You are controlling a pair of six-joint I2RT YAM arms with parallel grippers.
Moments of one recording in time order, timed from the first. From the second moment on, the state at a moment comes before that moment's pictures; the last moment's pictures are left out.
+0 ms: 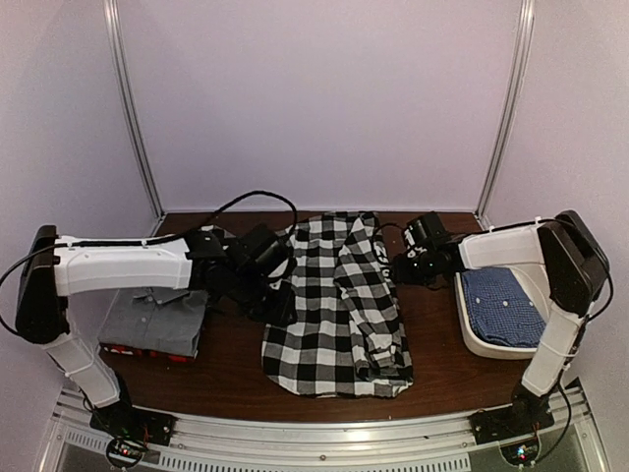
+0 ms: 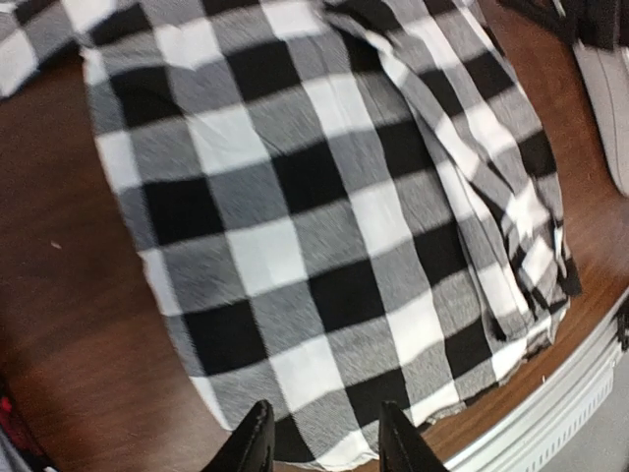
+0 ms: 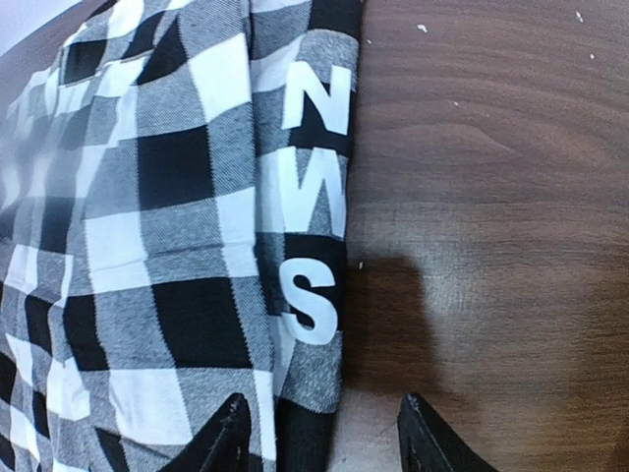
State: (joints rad) left arm -1.01 1.64 1.21 -0.65 0.00 -0.64; right arm 0.48 1.80 1.07 -0.17 0.03 0.44
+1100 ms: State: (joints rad) left arm -0.07 2.07 1.48 -0.54 -0.14 -0.41; right arm 0.63 1.22 0.84 -0.24 0.04 0.49
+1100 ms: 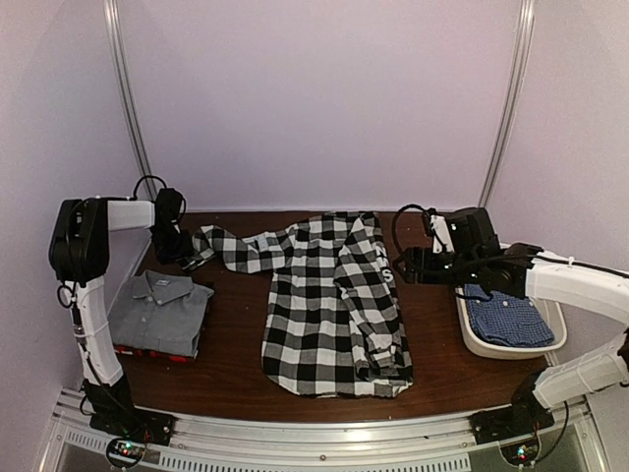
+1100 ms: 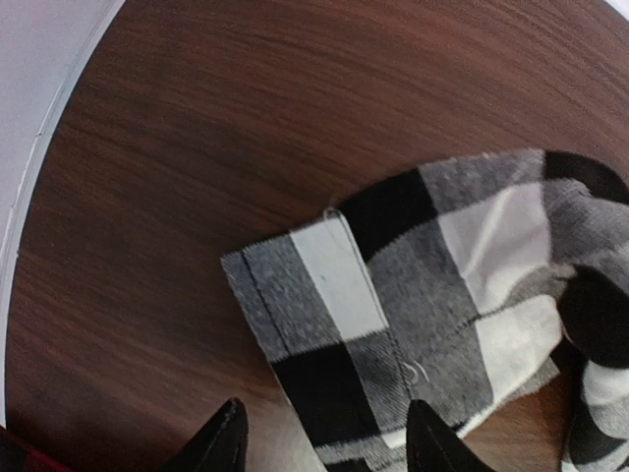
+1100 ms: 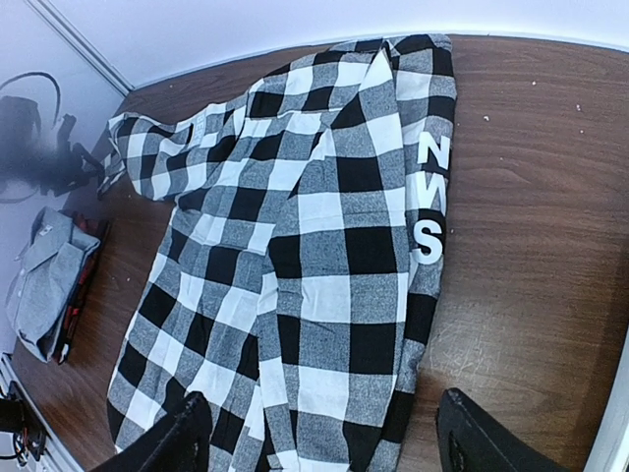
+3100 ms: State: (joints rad) left arm -0.72 1.86 1.60 -0.35 0.41 -0.27; right arm 0.74 1.29 0.87 -0.12 0.09 0.60
